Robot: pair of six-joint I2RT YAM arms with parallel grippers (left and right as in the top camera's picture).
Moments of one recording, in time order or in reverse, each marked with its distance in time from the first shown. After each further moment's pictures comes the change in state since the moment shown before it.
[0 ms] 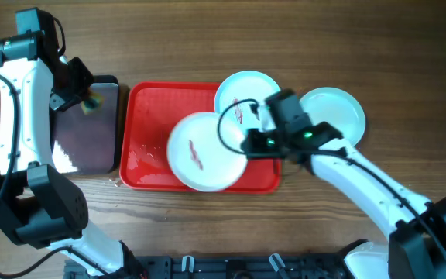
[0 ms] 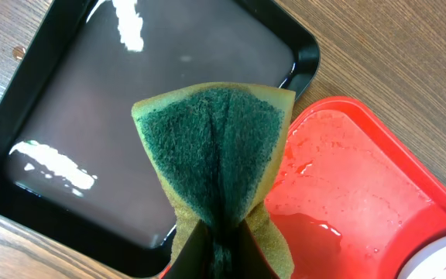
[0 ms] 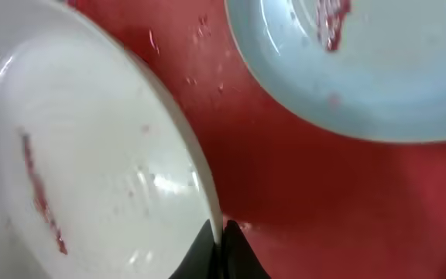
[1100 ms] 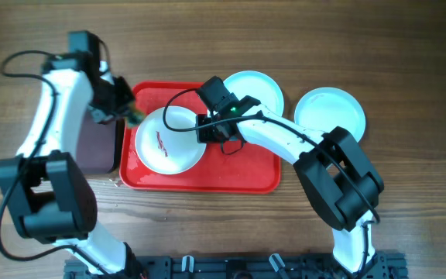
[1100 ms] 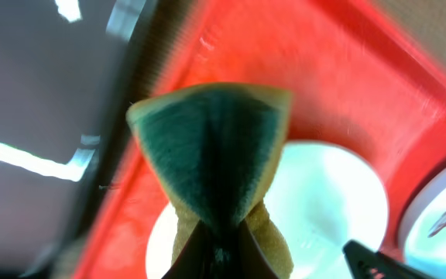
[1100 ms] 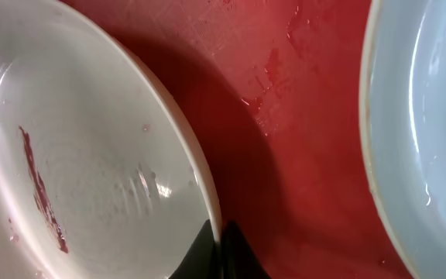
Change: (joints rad) left arm -0.165 0.003 -0.304 0.229 0.165 0.022; right arm 0.167 0.552 0.452 -0.034 0.135 0.120
